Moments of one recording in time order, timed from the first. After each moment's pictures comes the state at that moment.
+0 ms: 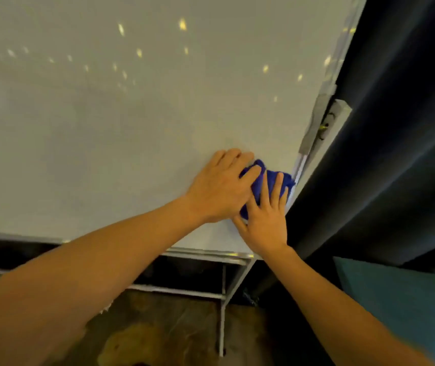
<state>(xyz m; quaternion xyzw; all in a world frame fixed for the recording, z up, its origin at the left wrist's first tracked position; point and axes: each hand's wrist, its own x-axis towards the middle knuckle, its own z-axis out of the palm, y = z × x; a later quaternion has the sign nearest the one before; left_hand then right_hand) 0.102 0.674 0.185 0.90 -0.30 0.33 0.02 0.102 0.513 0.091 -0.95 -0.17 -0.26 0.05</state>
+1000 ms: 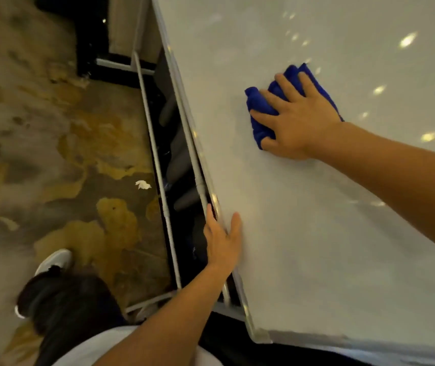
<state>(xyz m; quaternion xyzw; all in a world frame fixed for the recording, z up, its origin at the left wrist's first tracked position) 0.071 0.624 -0.014 0.30 0.53 0.30 0.73 0.163 0.777 0.207 -0.53 -0.70 -0.21 -0.44</state>
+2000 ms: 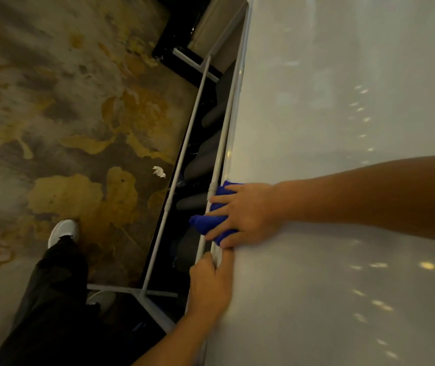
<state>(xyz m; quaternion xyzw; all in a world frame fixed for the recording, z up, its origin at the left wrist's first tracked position) 0.113 0.573 -0.042 0.20 0.63 0.43 0.61 0.133 0.745 0.068 -0.02 -0.80 0.03 -0.60</state>
